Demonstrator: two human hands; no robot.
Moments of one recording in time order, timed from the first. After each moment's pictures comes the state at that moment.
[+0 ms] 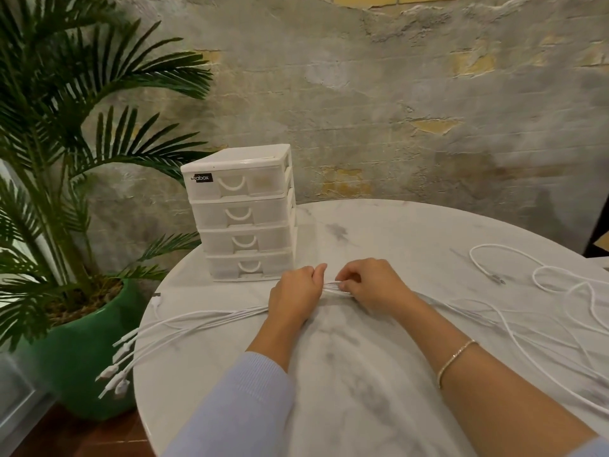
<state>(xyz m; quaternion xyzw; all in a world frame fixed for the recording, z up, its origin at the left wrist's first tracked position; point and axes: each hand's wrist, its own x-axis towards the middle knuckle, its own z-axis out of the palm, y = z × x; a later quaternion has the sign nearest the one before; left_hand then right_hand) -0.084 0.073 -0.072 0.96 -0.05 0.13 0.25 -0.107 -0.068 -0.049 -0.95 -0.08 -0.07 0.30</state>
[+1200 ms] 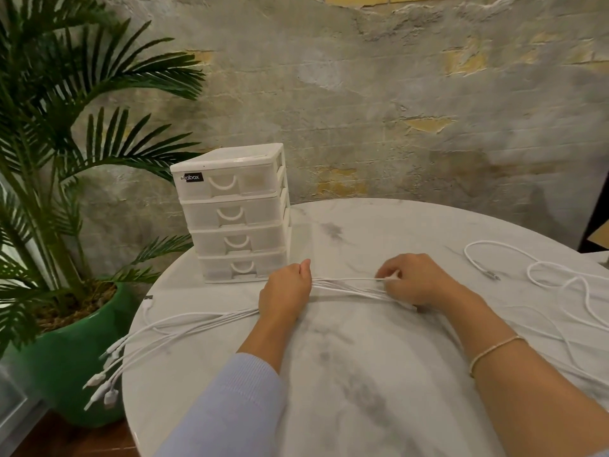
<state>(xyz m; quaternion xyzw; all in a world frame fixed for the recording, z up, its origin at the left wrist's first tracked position) -0.080 0.074 -0.072 0.95 -0.01 0.13 0.29 -0.115 -0.131 -0.044 -0.98 -0.01 -0.05 0.20</state>
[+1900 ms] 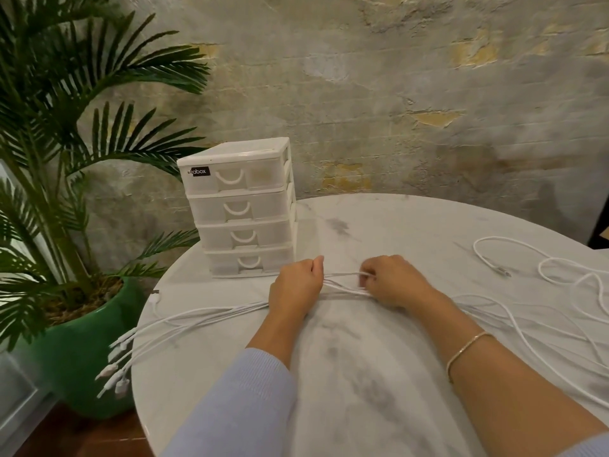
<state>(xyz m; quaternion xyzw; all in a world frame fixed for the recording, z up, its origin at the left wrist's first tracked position) -0.083 0.073 -0.071 0.95 -0.03 0.13 0.29 -0.103 -0.092 -0.056 -0.98 -0.03 -0.05 0.20</state>
